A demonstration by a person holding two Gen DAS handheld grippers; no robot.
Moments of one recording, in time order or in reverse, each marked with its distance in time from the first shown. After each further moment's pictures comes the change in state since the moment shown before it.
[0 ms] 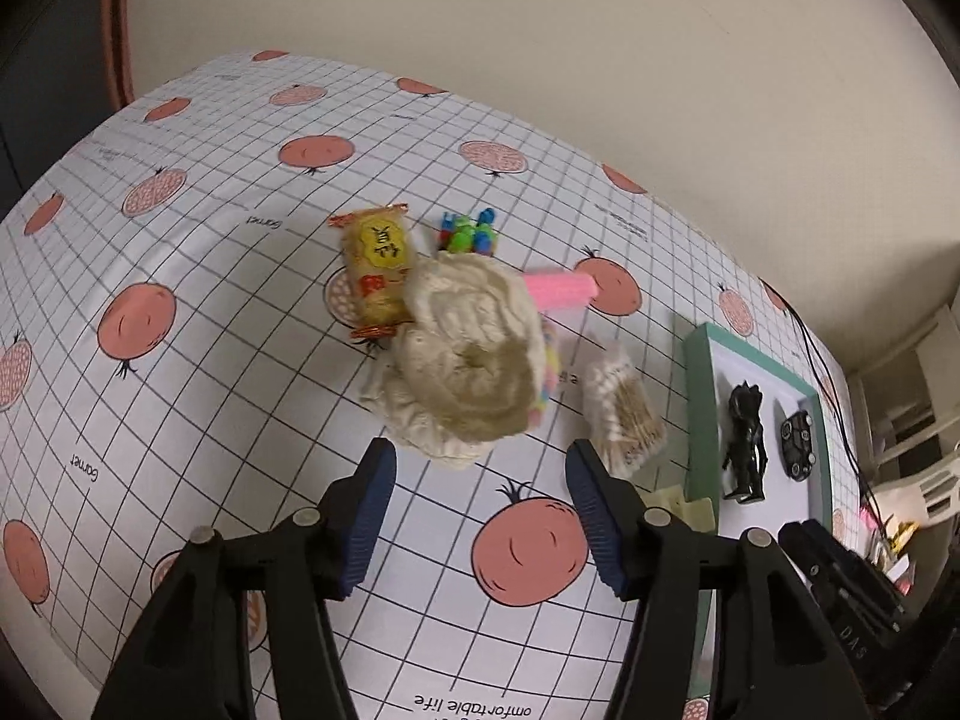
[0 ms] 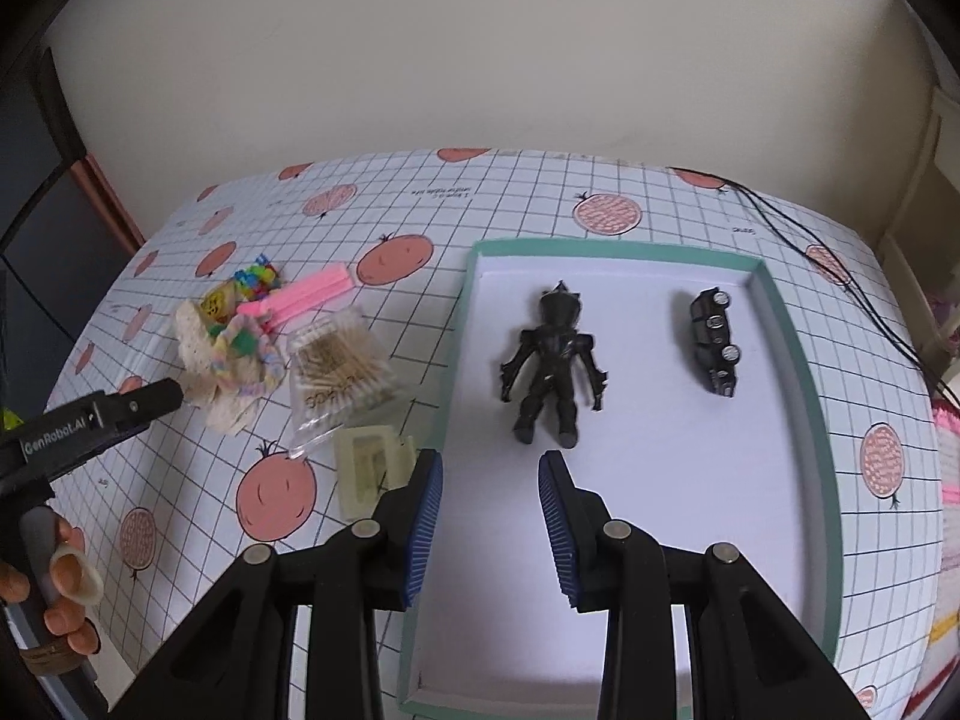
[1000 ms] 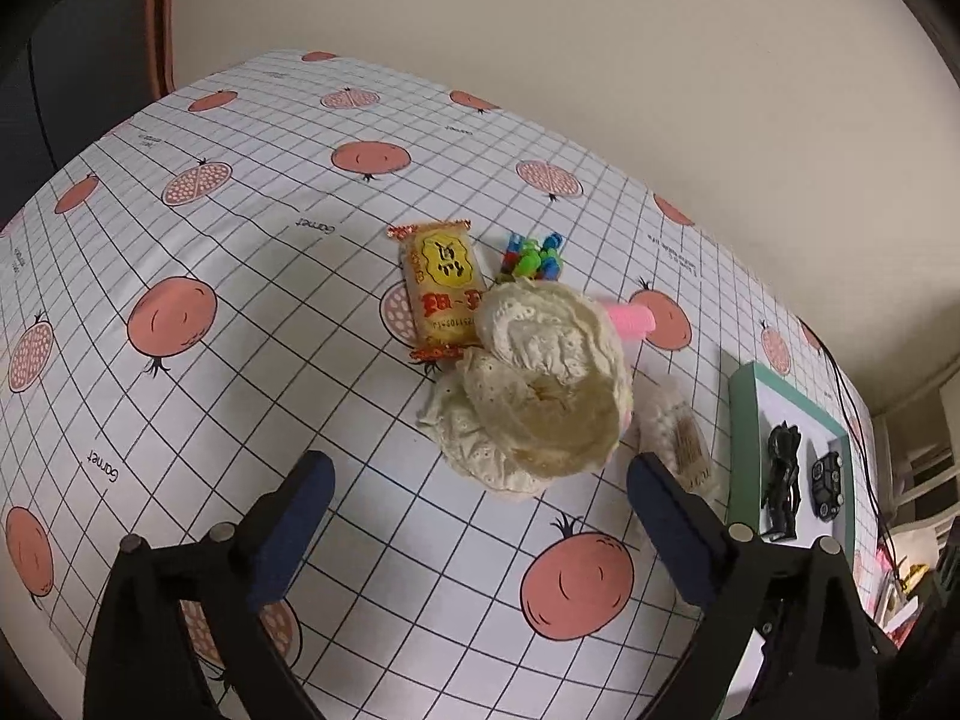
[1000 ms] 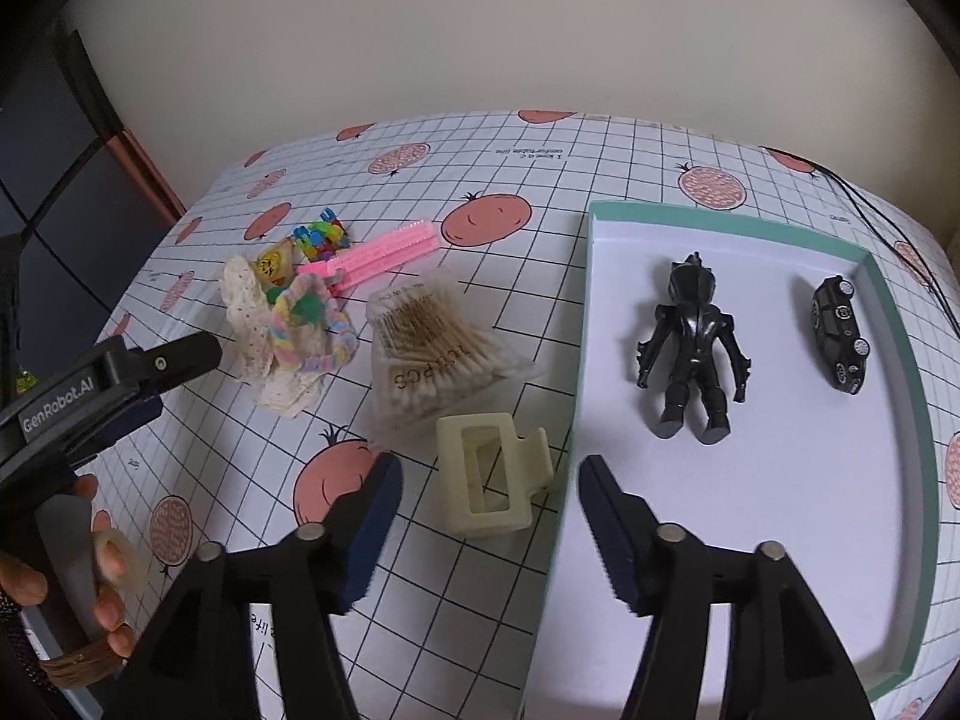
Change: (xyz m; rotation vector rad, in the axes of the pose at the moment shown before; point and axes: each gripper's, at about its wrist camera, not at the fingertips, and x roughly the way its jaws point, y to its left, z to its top) left arm 0.007 0.022 0.006 -0.068 -0.059 0.063; right arm 0.034 0.043 -0.002 -0.033 0.051 0.113
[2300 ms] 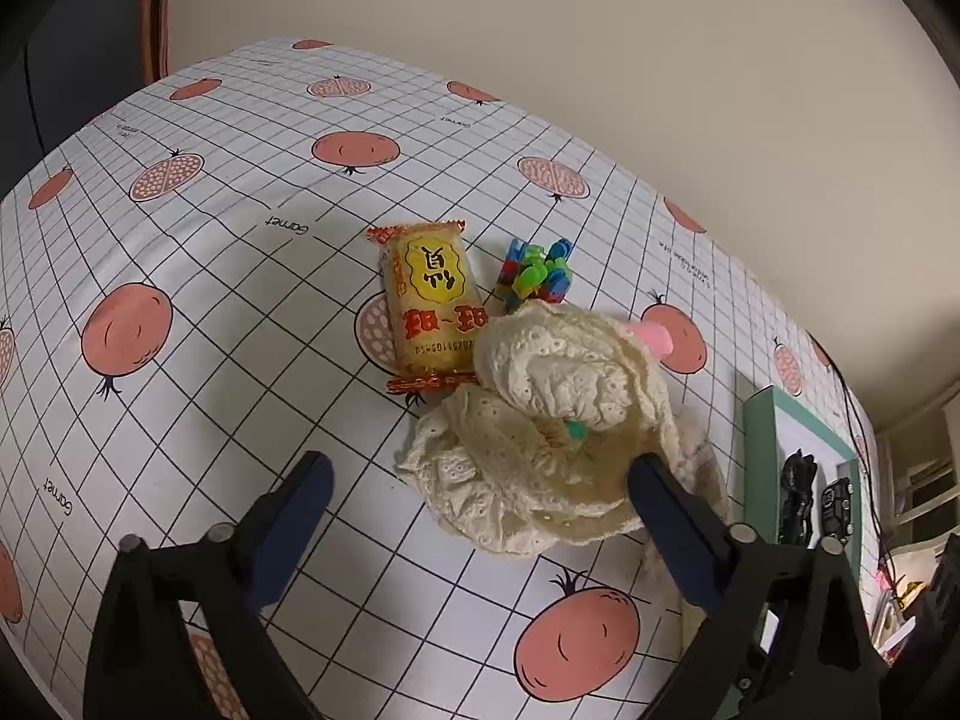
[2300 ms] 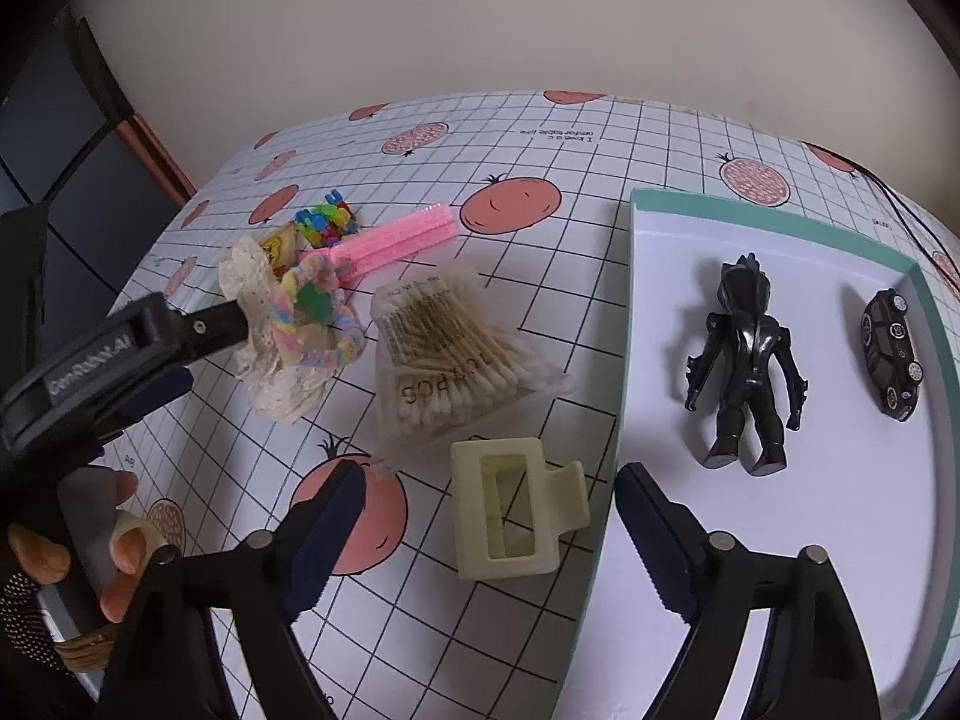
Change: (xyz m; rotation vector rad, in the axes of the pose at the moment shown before) left arm 0.034 0.001 0.011 -0.020 0.007 -0.014; right arm 0.029 0.003 0.010 -0.014 0.035 0.034
